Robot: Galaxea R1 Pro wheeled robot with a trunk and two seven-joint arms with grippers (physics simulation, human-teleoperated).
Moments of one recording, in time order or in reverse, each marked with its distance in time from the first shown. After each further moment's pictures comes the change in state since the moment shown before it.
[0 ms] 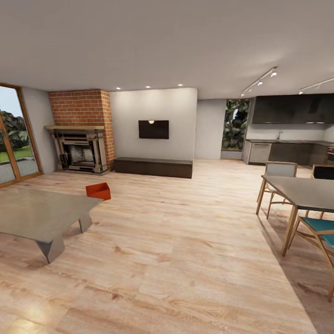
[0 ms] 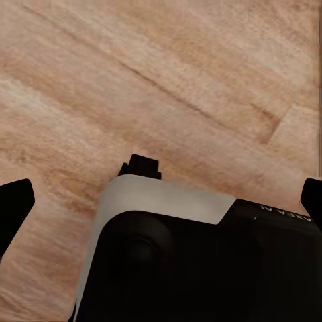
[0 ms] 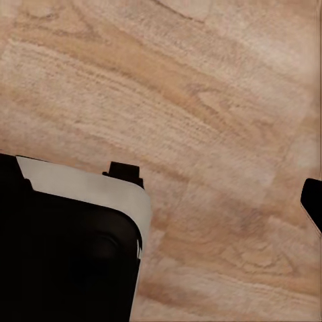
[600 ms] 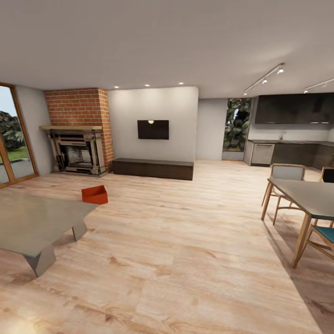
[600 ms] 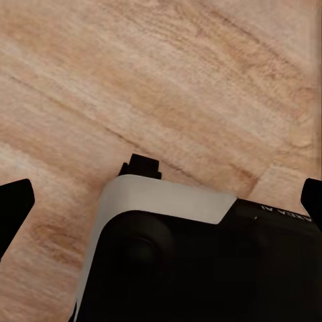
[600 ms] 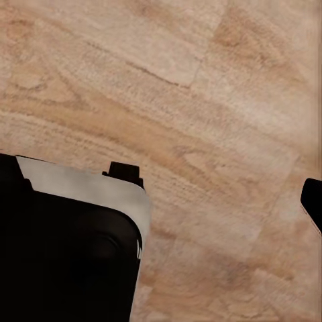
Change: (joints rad) left arm 0.000 0.001 0.000 0.000 0.000 0.001 0.000; right arm 0.000 0.000 0.001 0.000 0.000 0.000 0.000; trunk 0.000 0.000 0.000
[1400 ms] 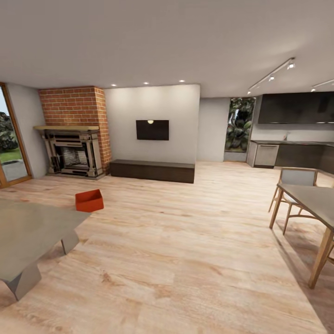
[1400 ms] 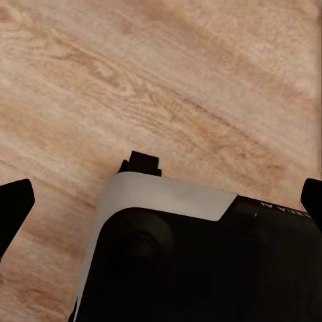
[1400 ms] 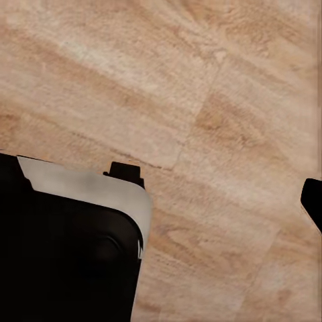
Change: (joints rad) left arm 0.000 0.000 0.000 0.000 -0.002 0.009 0.000; right arm 0.000 0.000 0.000 0.000 -0.003 0.000 0.002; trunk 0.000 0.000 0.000
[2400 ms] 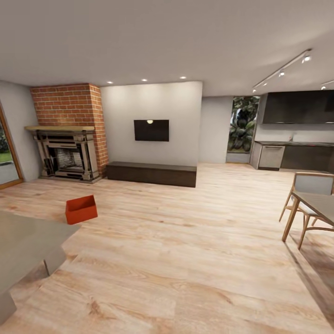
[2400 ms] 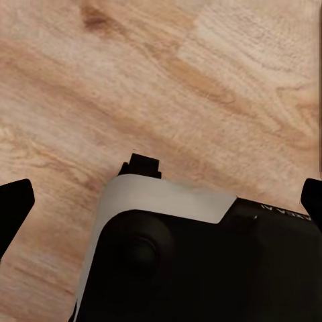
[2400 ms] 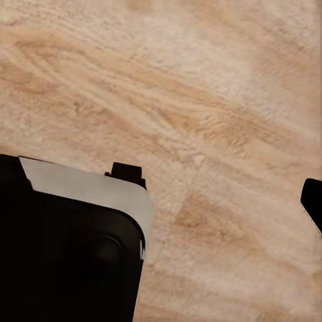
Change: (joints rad) left arm 0.000 0.000 0.000 0.000 0.001 -0.007 0.000; right arm 0.000 0.002 -0.003 0.000 0.000 -0.001 0.001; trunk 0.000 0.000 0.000
